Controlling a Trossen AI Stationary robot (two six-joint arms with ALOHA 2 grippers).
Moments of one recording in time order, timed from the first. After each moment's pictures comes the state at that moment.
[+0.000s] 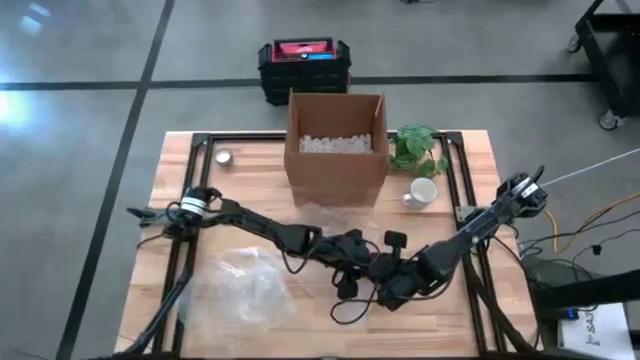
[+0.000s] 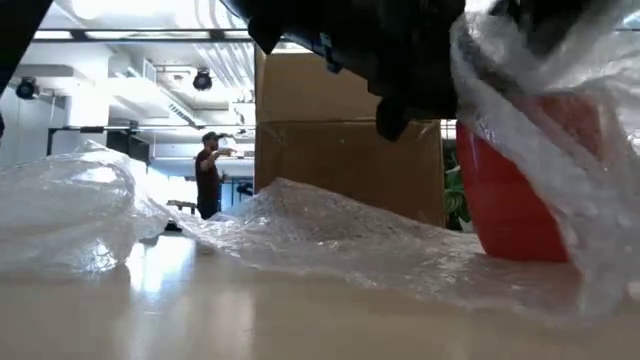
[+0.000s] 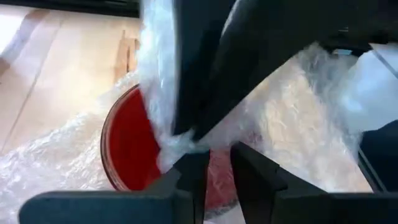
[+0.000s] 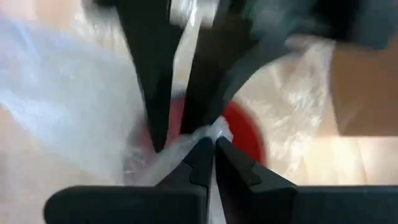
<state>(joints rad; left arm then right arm) -0.22 2.09 1.47 0.09 0.02 -0.22 0.59 1.67 1.29 -0.94 0.44 0.65</state>
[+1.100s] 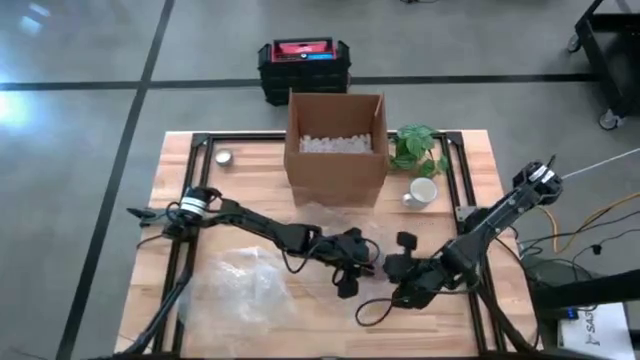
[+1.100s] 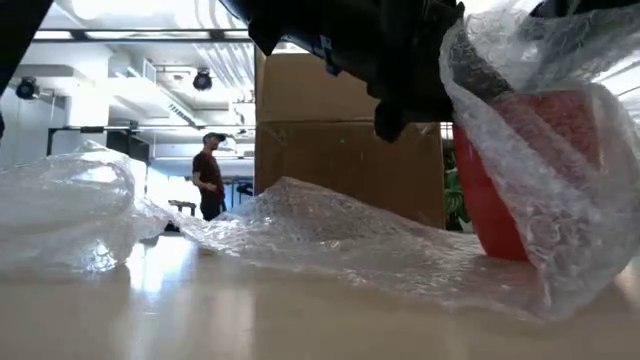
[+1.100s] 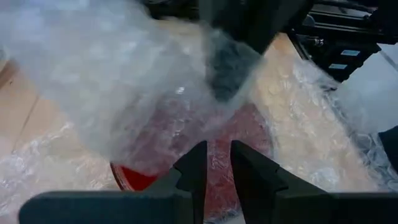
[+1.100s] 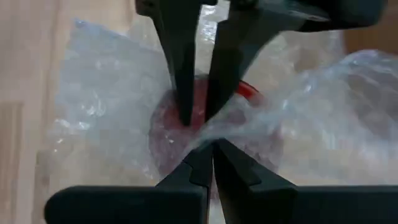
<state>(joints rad) -0.22 2.08 1.47 0.10 0.01 -0.22 0.64 1.54 1.00 -0.65 0.49 0.66</state>
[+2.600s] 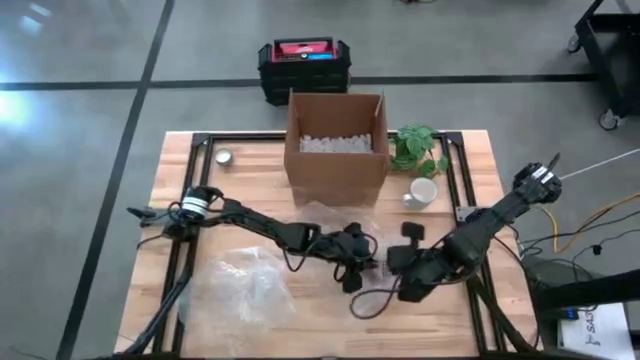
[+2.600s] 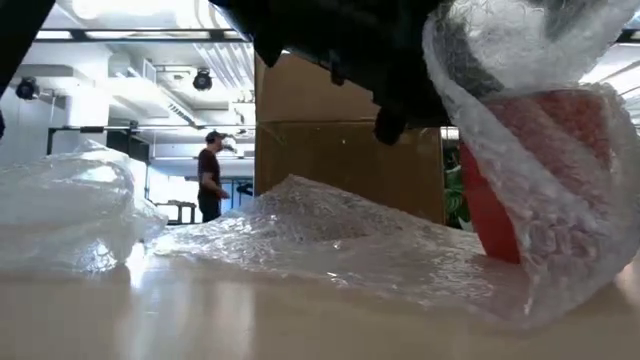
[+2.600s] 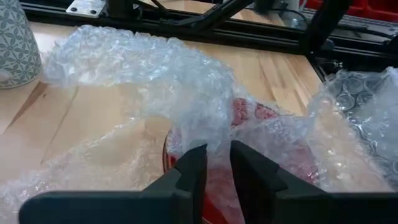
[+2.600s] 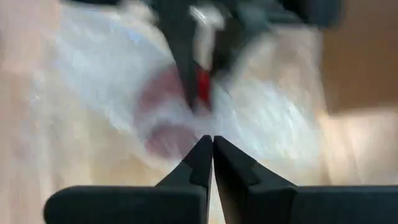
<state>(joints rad) -0.22 2.11 1.44 0.20 -0.04 -0.24 0.64 1.49 1.24 -1.20 0.44 0.78</state>
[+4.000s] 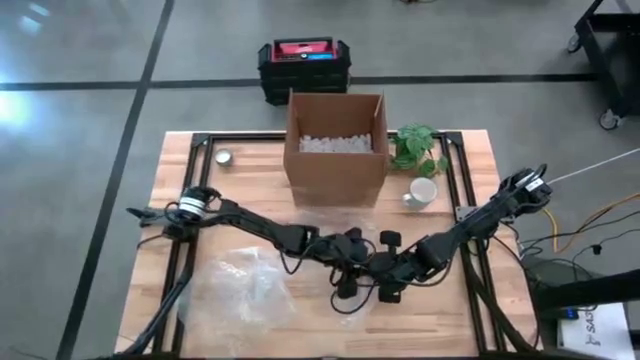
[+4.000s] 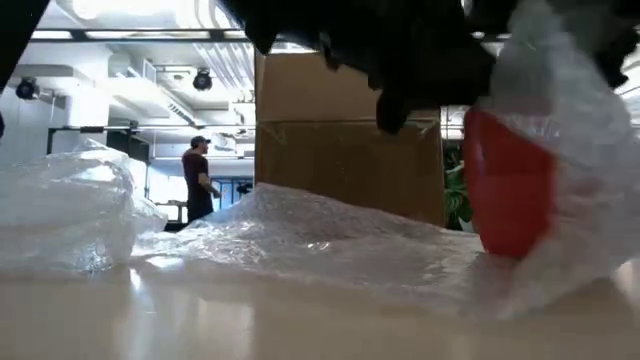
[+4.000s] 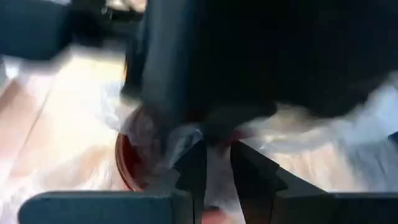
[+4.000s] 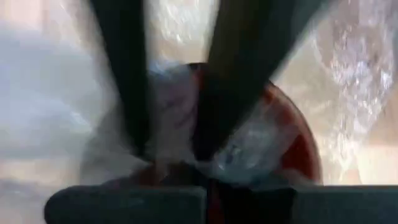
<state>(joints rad) -0.23 2.09 1.44 0.19 -0.01 -0.23 0.52 1.64 1.02 -0.60 0.30 0.52</state>
